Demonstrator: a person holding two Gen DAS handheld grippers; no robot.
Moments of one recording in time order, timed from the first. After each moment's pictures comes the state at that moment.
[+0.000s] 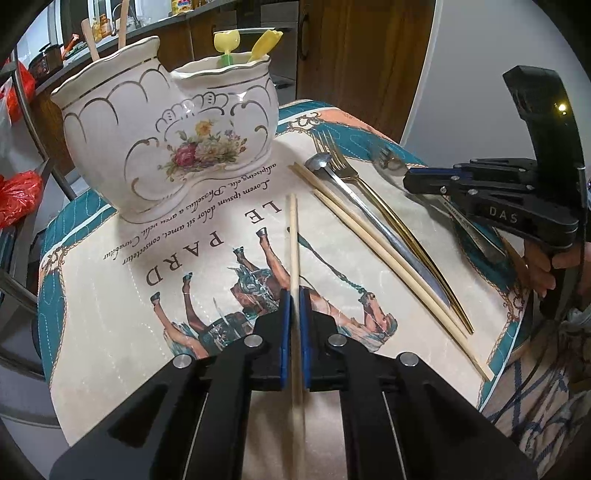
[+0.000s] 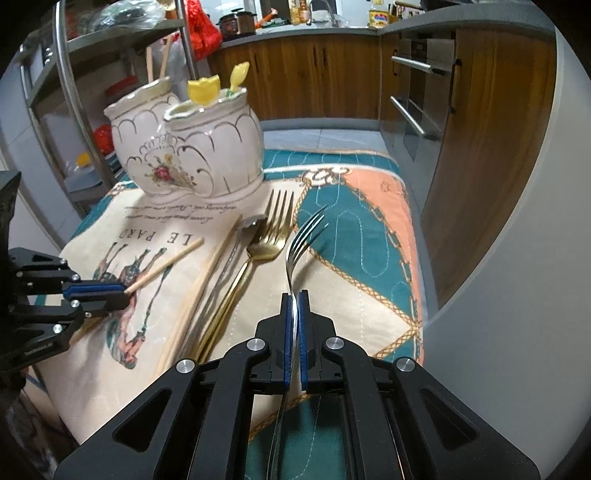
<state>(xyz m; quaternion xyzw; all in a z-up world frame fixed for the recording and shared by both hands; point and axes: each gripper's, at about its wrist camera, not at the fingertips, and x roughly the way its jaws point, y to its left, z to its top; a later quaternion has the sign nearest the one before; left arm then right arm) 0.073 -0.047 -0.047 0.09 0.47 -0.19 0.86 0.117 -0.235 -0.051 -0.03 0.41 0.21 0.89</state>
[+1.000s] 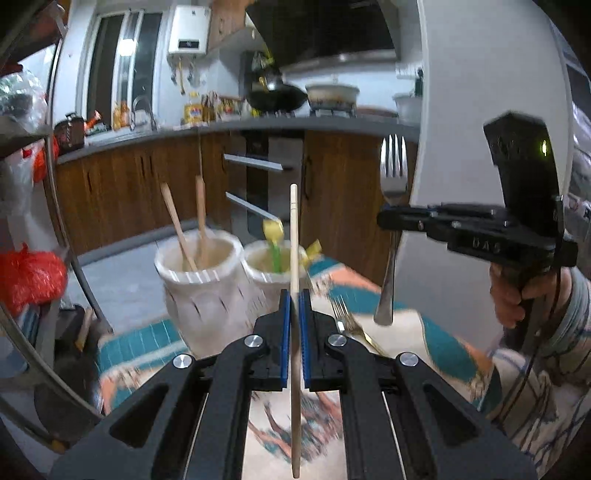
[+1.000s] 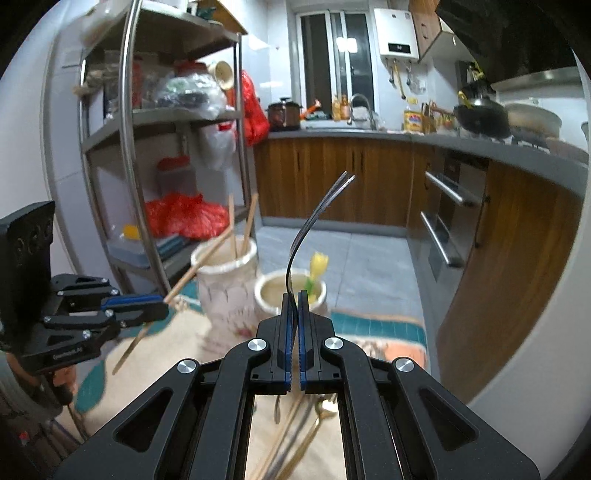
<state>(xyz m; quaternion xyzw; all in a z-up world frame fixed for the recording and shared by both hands) 0.061 0.011 0.072 0.04 0.23 -0.22 0.95 0.113 -0.194 0.077 -0.03 0.23 0.28 0.93</state>
